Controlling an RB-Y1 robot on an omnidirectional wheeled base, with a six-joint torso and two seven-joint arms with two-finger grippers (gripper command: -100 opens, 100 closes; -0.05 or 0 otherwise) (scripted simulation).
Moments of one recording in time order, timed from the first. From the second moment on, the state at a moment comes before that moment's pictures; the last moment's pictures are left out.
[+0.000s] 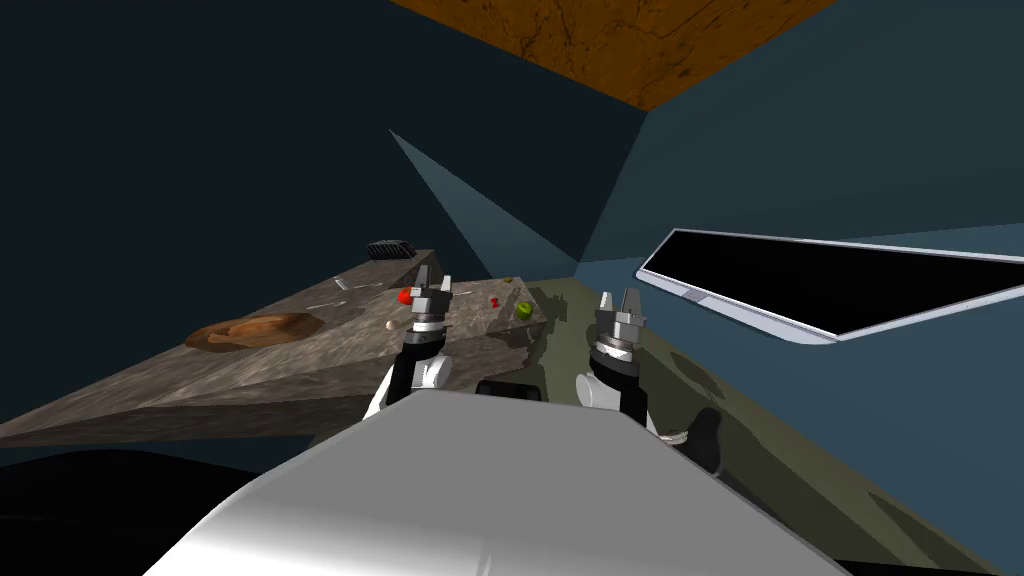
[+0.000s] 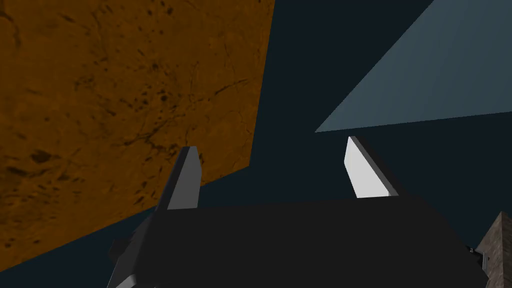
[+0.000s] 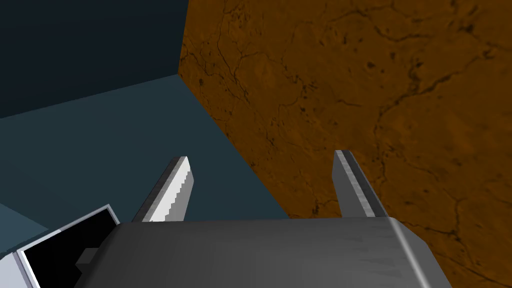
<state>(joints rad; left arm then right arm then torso) 0.46 0.02 -0.07 -2.31 -0.01 -0.46 0.07 0.51 0.01 0.05 -2.27 -0.05 -0.60 0.16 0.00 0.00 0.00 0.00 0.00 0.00</state>
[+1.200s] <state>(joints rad) 0.51 0.34 -0.02 -1.96 -0.08 -0.55 0.23 0.51 0.01 0.05 -2.27 -0.05 -0.60 0.16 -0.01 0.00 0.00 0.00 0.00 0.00</state>
